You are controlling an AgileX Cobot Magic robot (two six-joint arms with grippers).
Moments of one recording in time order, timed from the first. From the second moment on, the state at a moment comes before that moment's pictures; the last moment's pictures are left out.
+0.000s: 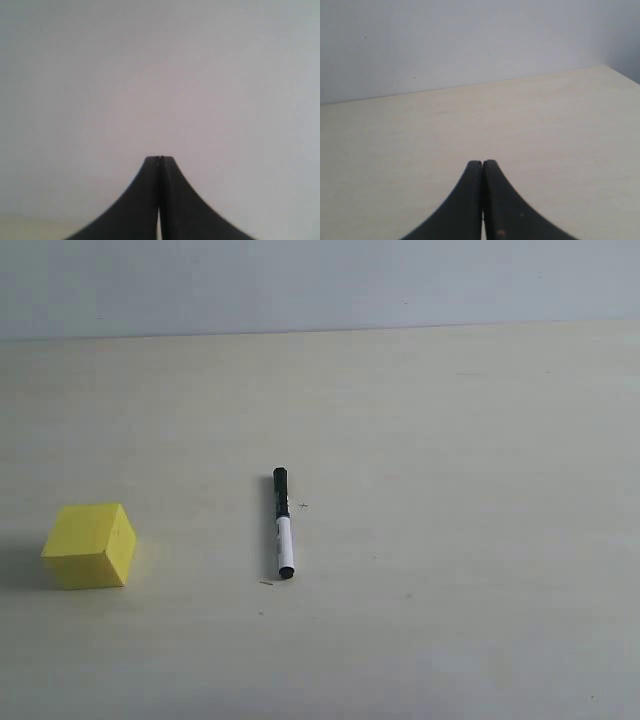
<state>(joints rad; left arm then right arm) -0.08 0.96 -0.66 0.41 -0.41 -0.81 -0.23 0.01 0.00 0.16 0.29 -0.08</state>
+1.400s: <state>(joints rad) -0.83 2.15 -1.55 0.06 1.06 -0.52 -0.23 0.01 0.00 0.16 0.29 -0.08</state>
